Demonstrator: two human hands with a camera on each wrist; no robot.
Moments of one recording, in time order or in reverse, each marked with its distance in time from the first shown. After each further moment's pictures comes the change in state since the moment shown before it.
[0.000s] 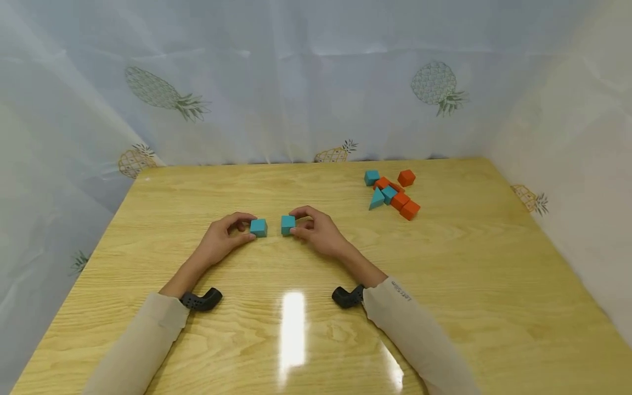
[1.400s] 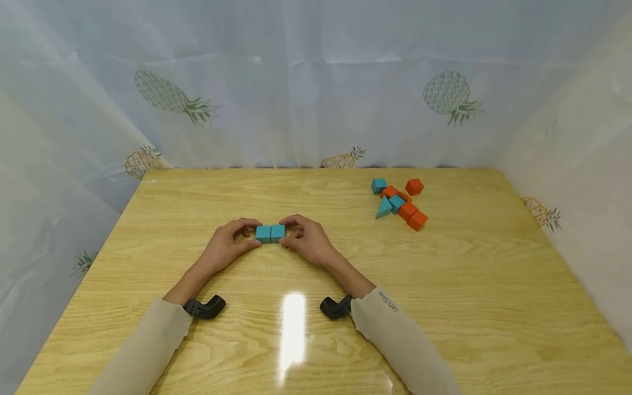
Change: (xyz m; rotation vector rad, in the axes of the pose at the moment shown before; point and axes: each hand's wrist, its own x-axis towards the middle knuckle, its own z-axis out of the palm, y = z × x) left_hand -0.002 -0.001 0.004 -0.007 0.020 -0.013; right_hand 0.024 0.022 0.029 -0.093 0.042 0.061
